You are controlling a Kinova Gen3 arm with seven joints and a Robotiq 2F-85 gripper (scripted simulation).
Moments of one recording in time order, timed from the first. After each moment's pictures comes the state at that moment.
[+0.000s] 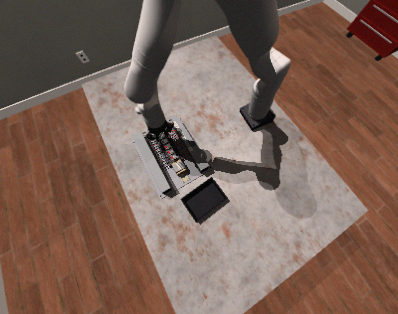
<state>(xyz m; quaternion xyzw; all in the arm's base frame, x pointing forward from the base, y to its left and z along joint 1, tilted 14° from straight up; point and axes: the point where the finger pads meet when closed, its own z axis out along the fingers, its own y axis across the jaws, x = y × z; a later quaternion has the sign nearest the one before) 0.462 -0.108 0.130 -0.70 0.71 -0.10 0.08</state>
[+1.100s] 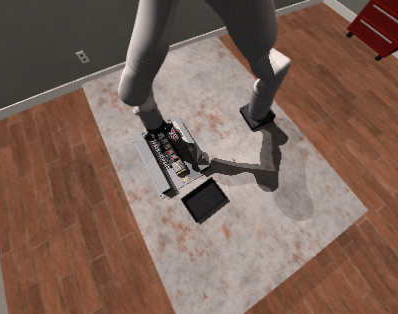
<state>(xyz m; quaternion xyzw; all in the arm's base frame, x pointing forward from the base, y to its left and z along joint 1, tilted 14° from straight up) 0.463 -0.108 0.130 -0.70 0.71 -0.08 0.06</state>
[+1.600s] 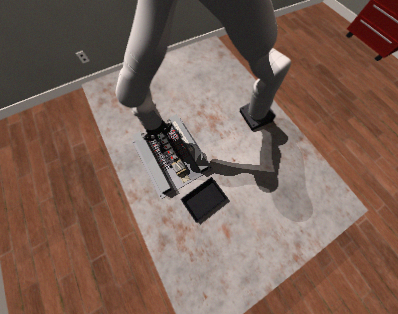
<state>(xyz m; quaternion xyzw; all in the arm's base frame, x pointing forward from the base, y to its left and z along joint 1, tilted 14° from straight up) 0.464 -0.108 0.131 -0.70 0.71 -0.07 0.05</state>
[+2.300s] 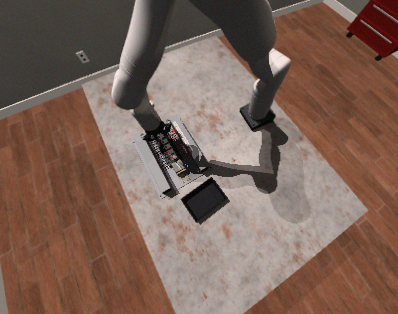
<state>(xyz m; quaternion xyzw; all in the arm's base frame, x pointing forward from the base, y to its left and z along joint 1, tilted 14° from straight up) 0.465 -0.108 0.131 -0.70 0.71 -0.06 0.04</state>
